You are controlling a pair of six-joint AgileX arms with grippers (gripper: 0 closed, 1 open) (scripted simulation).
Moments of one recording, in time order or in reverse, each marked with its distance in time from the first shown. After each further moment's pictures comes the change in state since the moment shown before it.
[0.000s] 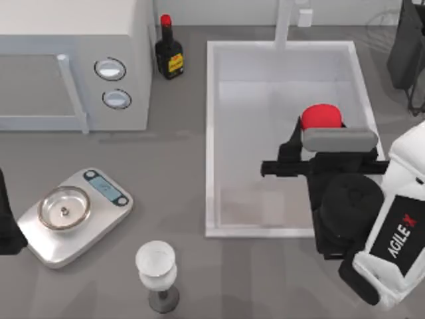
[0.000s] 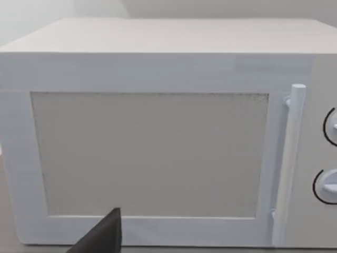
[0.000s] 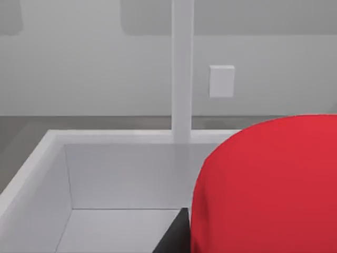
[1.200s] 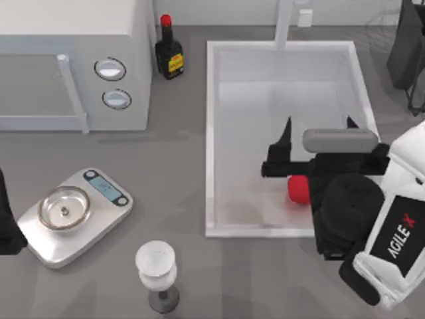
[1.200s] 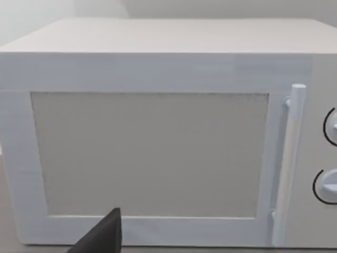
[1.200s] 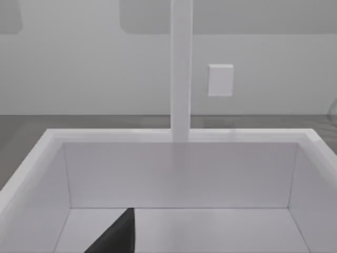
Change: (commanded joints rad) left arm 0.000 0.000 0.000 0.000 0.000 0.000; right arm 0.000 0.000 0.000 0.000 0.000 0.000
